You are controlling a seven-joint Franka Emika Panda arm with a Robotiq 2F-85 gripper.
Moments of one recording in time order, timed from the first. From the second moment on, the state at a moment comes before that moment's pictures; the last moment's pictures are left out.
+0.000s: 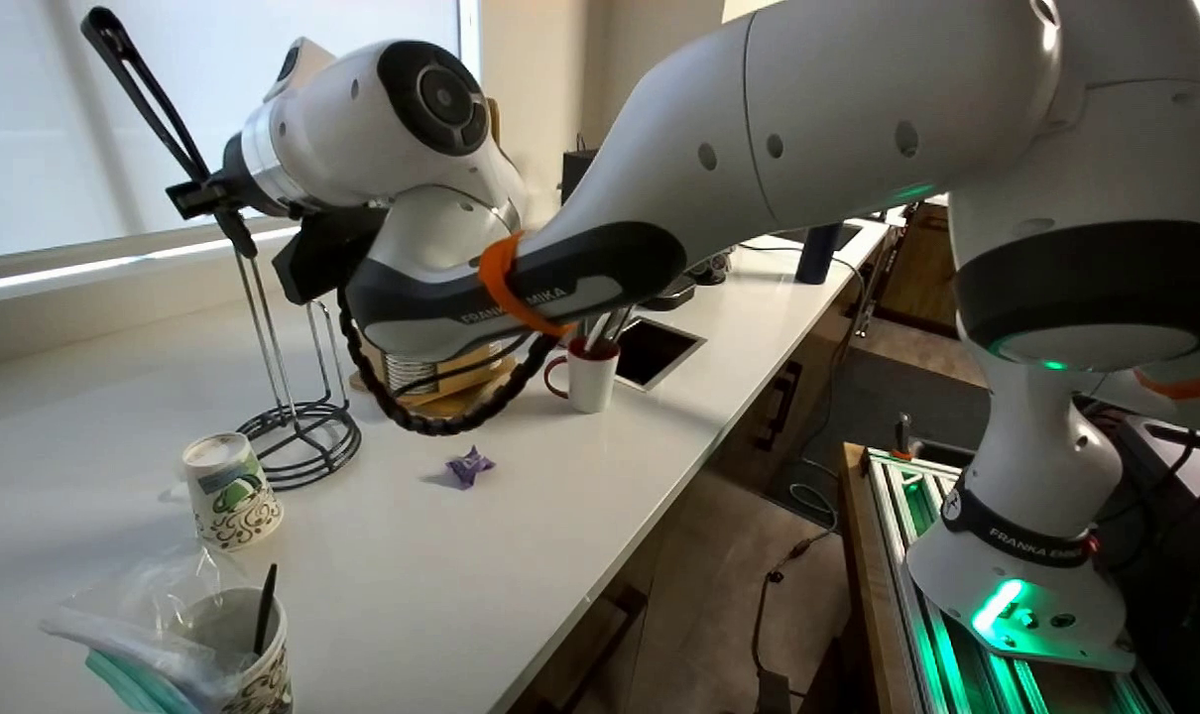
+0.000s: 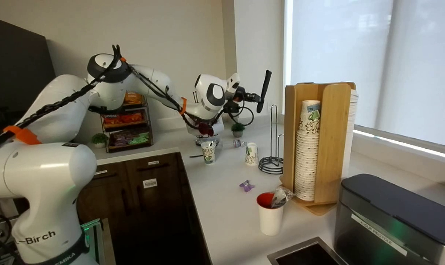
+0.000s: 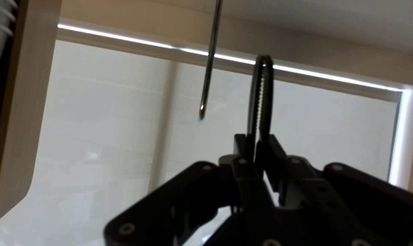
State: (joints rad) arm 1.11 0.93 -1.17 -1.63 0.16 3.16 0.57
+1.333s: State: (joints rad) arm 1.21 1.00 -1.21 -1.81 0.25 3.14 0.51
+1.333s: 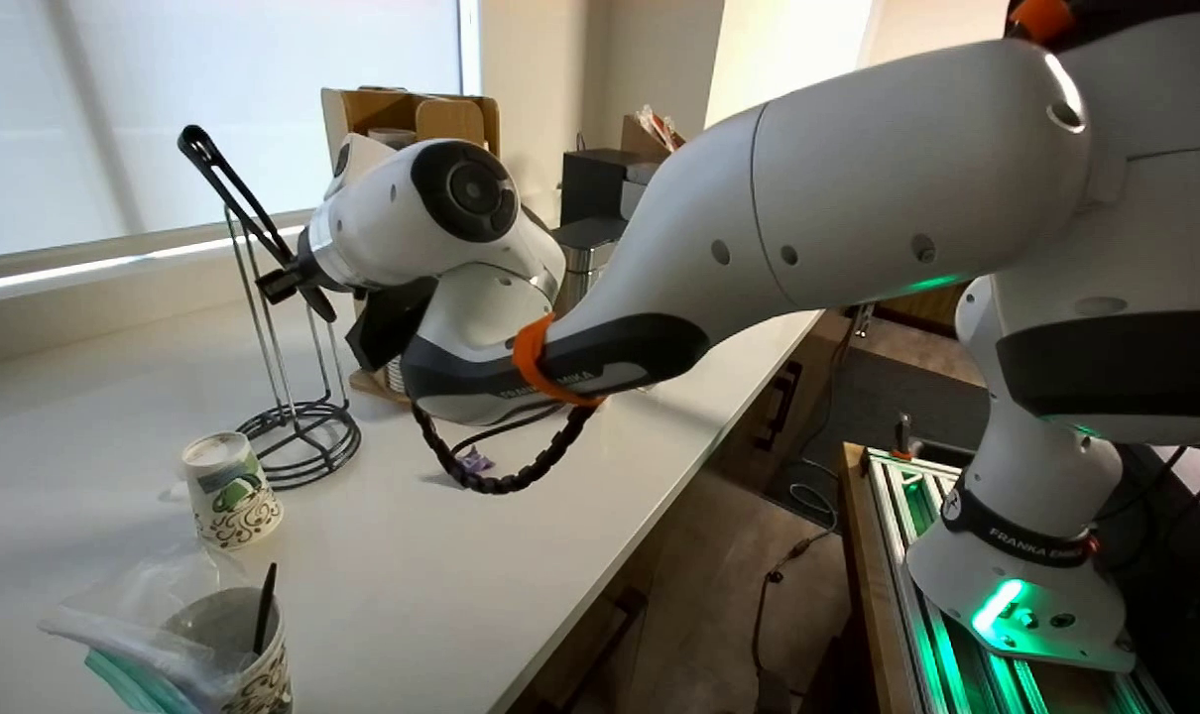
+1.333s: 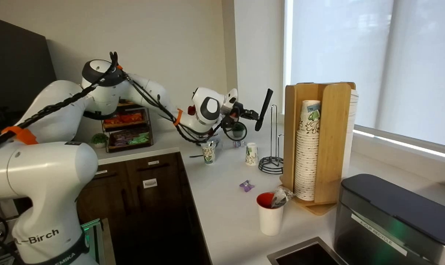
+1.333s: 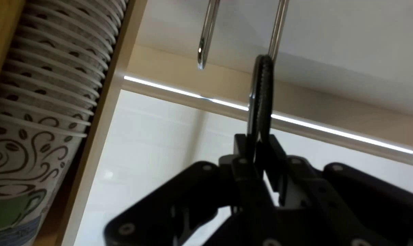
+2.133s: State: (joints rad) arm 1.15 1.03 -1.17 -1.81 0.25 3.14 0.46
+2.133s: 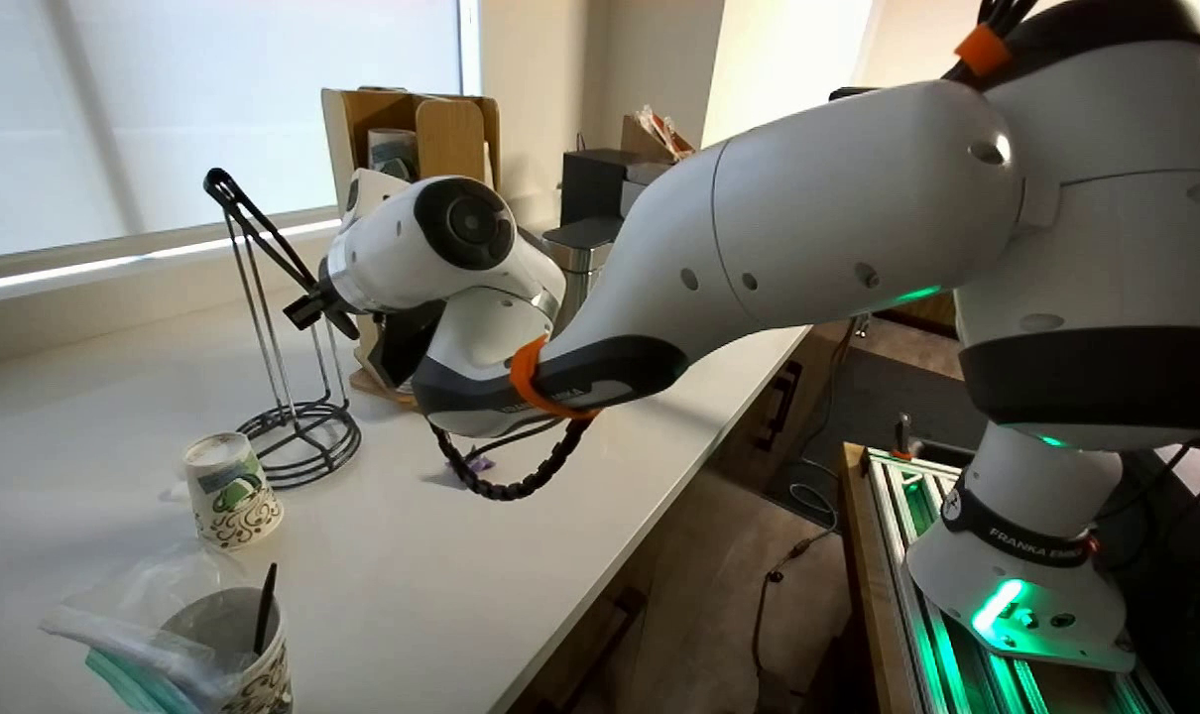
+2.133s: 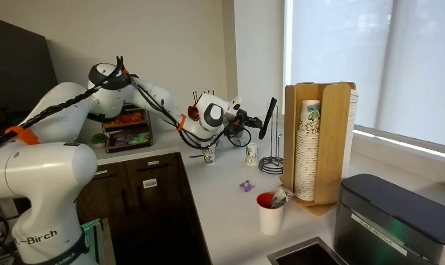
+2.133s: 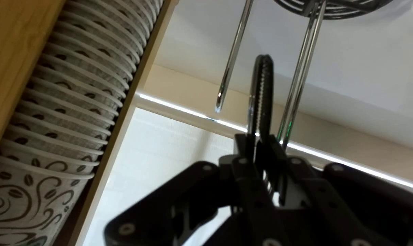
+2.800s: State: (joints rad) arm 1.07 1.01 -1.08 -1.80 0.28 3.30 0.46
